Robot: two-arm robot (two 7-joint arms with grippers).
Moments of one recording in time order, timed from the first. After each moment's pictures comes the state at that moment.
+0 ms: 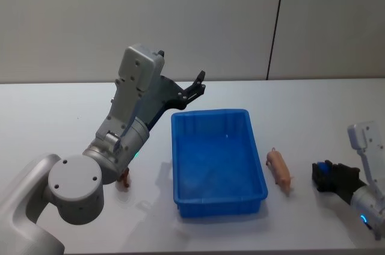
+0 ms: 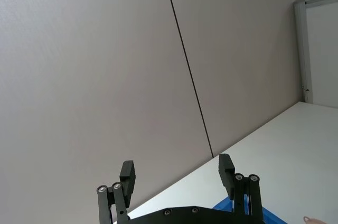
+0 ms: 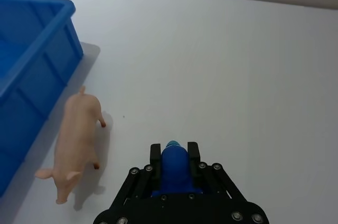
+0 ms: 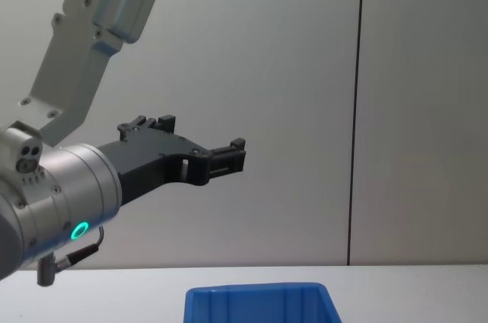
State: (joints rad) left arm -0.24 0.38 0.45 -1.63 -0.20 0.01 -0.01; right arm 0.15 0.26 -0.23 -1.23 0.21 0.23 0.14
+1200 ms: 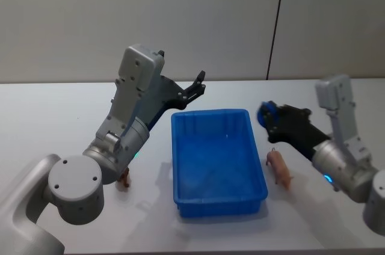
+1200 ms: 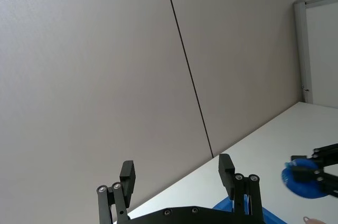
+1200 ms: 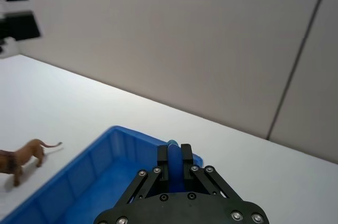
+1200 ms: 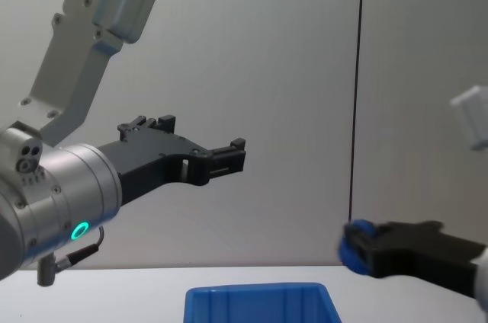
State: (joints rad) left arm -0.24 0.38 0.45 -1.63 -0.20 0.01 -0.01; right arm 0.21 0.20 -0.29 -1.37 0.17 0.01 0.33
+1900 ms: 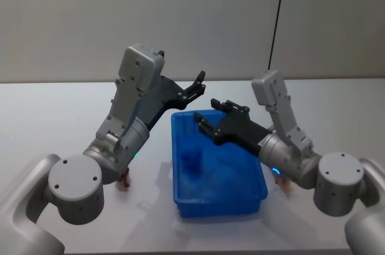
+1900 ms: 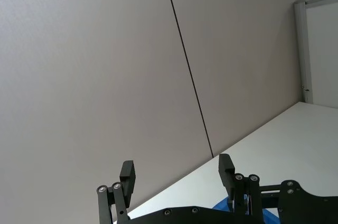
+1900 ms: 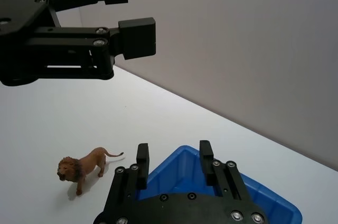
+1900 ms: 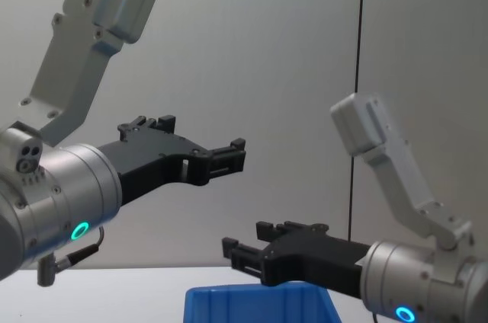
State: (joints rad) left arm -0.24 0.38 0.45 -1.63 -0.20 0.01 -0.01; right arm 0.36 0.07 -0.38 -1.16 0.11 -0.05 0.48
